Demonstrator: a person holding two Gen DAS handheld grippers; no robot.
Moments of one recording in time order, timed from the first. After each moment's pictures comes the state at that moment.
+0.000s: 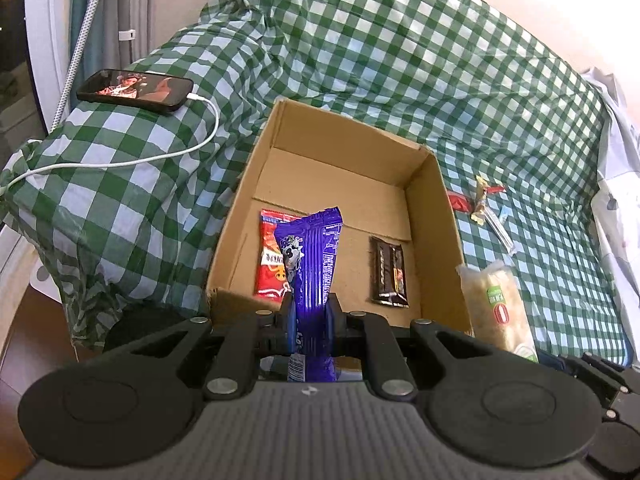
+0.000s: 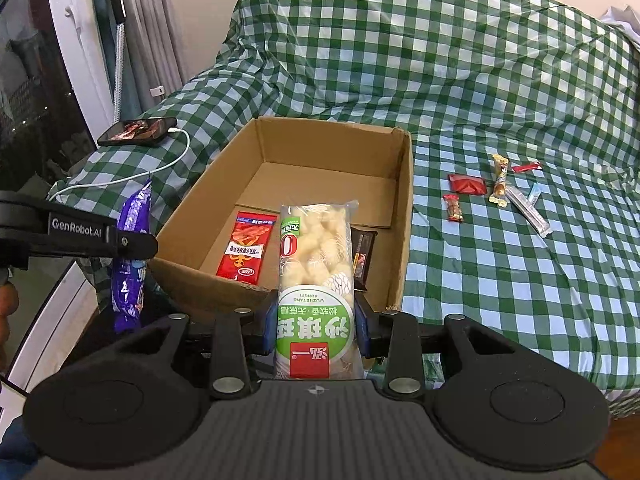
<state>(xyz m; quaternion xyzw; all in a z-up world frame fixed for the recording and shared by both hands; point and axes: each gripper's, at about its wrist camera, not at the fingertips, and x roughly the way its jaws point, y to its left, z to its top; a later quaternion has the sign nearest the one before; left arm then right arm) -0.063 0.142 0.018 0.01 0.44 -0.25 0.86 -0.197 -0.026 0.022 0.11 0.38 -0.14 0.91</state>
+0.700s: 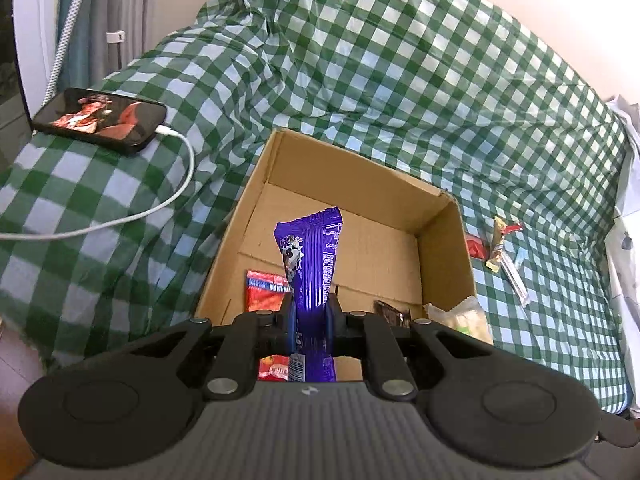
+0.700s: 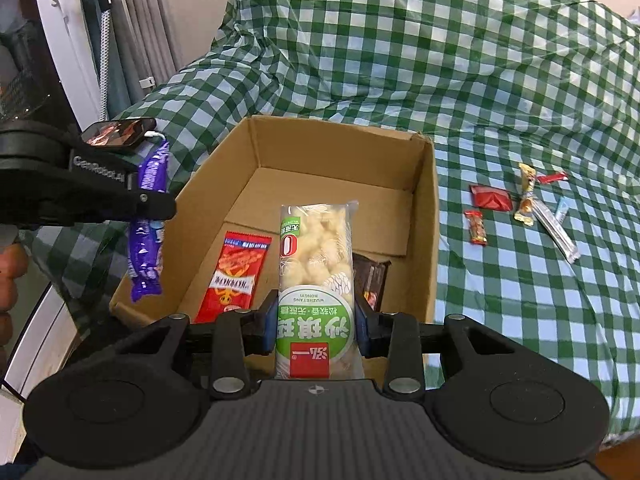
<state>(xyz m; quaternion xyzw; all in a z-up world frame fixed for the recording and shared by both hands) 0.031 0.087 0.006 -0.01 0.45 -0.24 0.86 -0.108 -0.053 -0.003 0.10 0.40 -0.13 0.90</state>
